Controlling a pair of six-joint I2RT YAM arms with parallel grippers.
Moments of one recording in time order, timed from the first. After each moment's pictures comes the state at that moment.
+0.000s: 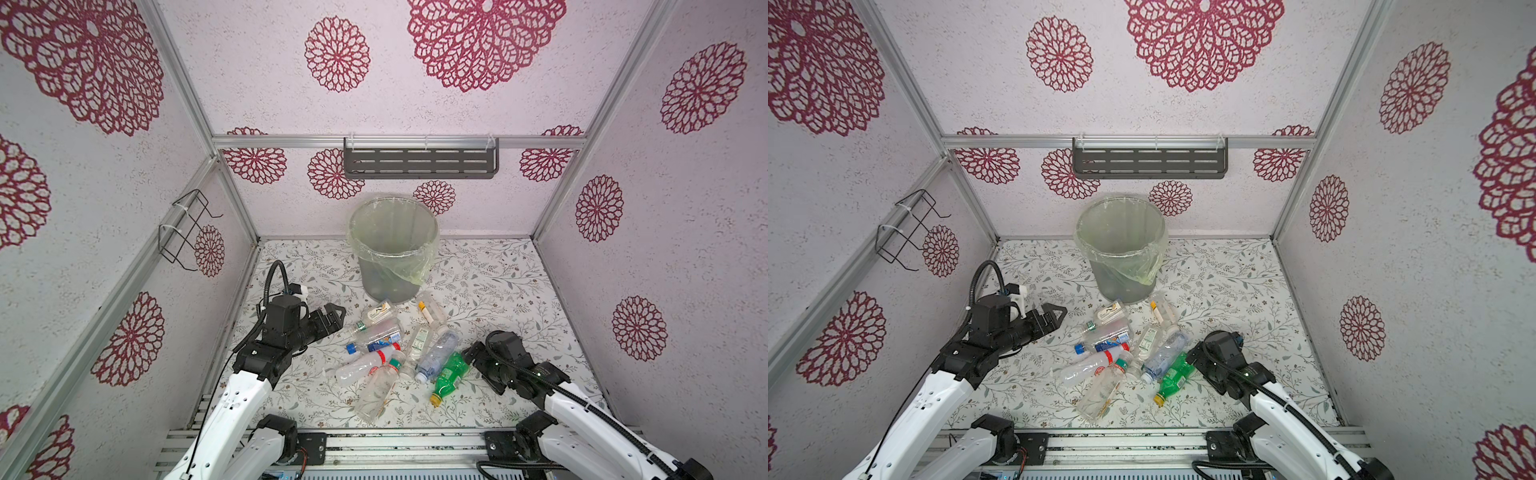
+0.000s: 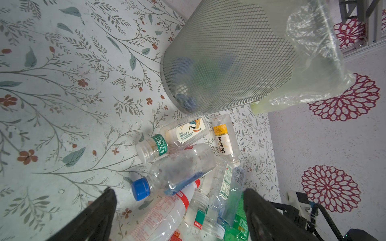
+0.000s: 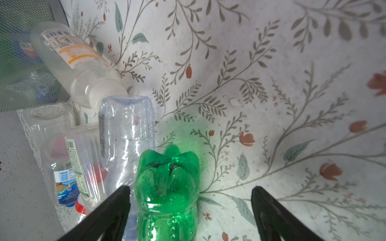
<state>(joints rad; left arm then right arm) -0.24 0.86 0.74 -0.51 0.22 -0.68 0.54 0.80 0.41 -0.58 -0.01 1.19</state>
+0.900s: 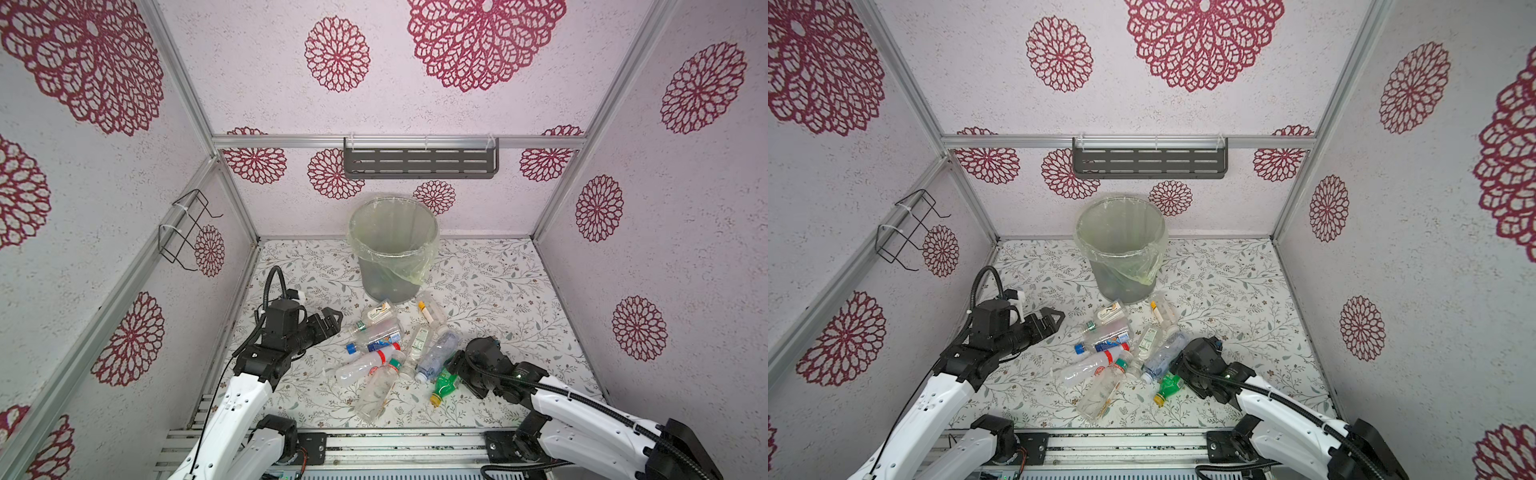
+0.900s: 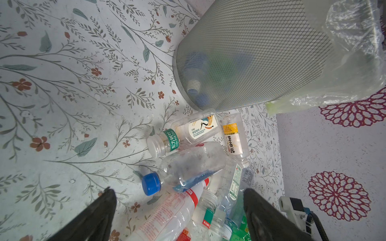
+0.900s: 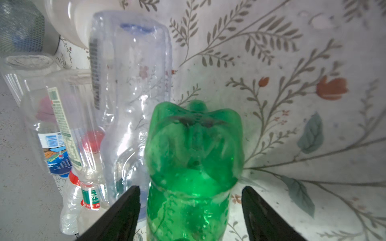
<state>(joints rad) -0.21 0.85 0.69 -0.51 0.22 -0.69 0.77 0.94 0.40 -0.43 0.00 1.34</state>
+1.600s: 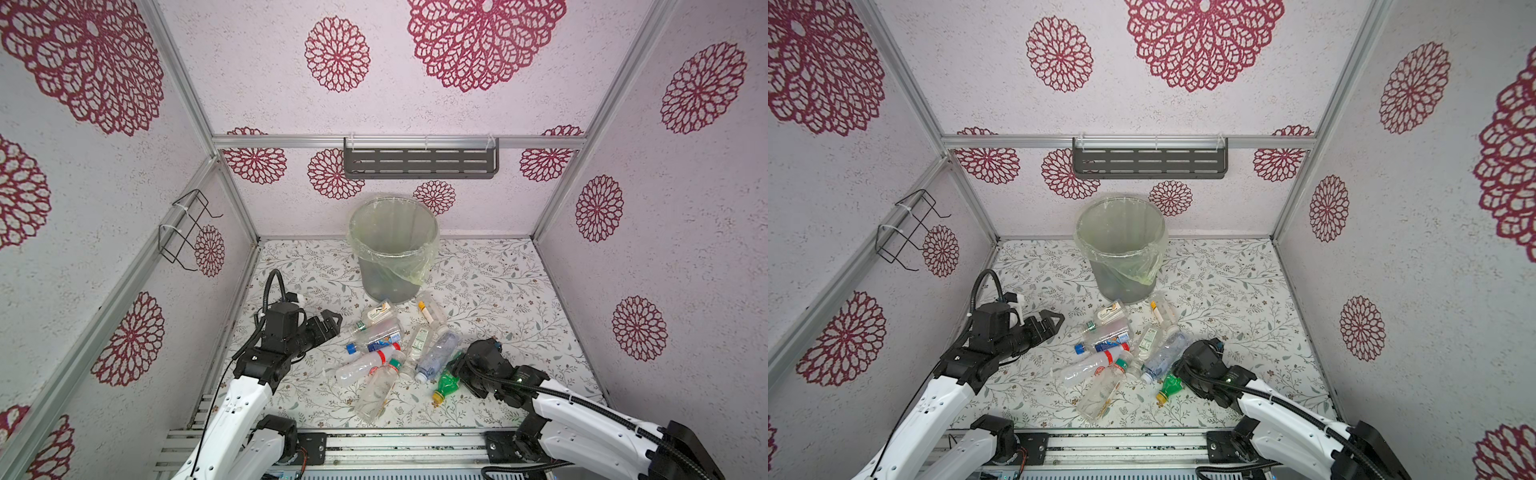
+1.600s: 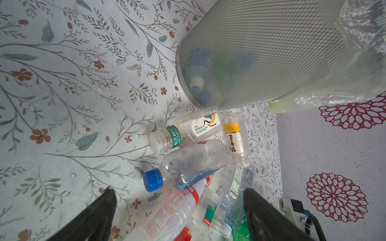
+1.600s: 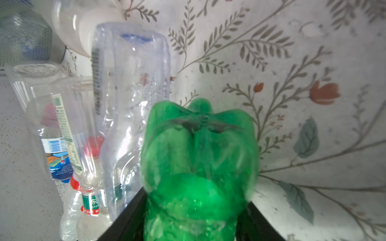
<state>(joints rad) -0.21 0.83 0.66 -0.51 0.23 -0.72 0.79 0.88 0.38 -0.43 0.06 1.36</state>
